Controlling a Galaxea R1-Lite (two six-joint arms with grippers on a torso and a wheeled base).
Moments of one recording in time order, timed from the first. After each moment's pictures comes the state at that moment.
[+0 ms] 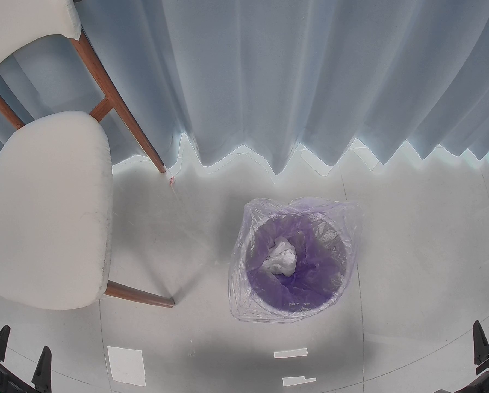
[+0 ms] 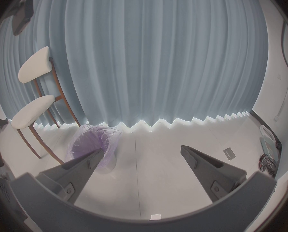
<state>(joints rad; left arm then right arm) -0.01 0.01 -0.02 0.01 0.00 0.00 0.00 0.02 -0.02 0.00 -0.01 0.00</state>
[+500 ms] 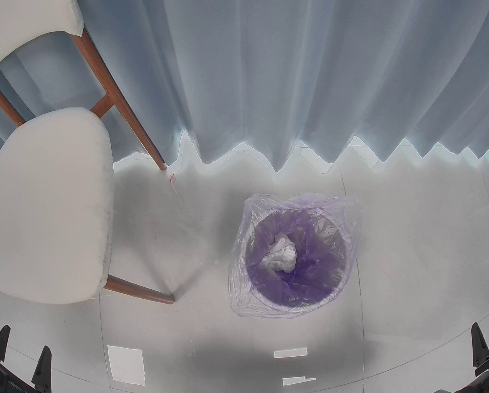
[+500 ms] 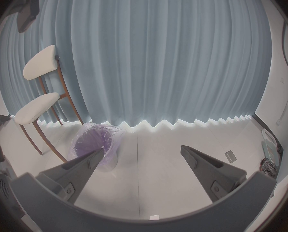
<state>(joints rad) -0.01 0.01 -0.02 0.01 0.00 0.00 0.00 0.01 -0.02 0.00 0.02 -0.03</state>
